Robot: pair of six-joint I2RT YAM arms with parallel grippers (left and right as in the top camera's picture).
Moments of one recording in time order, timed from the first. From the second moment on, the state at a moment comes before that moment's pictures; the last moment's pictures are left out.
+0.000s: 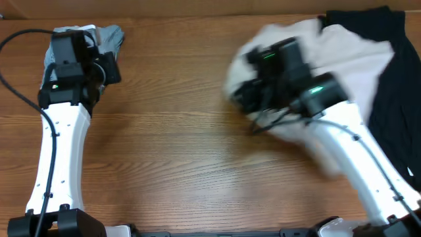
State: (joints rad) left arm 0.13 1.53 1.37 -0.61 0.03 -0.13; right arm 0.50 1.55 1.50 -0.92 -0.41 0.27
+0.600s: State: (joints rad) left arm 0.23 1.53 1.37 -0.60 0.04 -0.10; right arm 0.67 1.61 1.50 -0.92 -0.34 0.39
